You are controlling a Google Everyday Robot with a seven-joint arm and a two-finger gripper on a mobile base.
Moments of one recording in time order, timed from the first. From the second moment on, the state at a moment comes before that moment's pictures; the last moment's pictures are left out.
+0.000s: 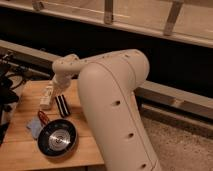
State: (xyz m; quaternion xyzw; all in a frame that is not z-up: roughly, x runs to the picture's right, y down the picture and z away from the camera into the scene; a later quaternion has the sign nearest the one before) arm -0.280 0.006 0.851 -0.33 0.01 0.71 0.62
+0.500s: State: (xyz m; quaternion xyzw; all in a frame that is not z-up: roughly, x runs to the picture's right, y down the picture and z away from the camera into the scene) arm -0.270 0.033 0.869 -0.36 0.08 0.68 0.63
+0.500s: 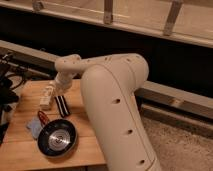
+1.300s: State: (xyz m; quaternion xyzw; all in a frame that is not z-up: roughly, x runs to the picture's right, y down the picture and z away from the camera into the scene) arm -0.261 0.067 0.890 -0.38 0.15 0.65 0.64
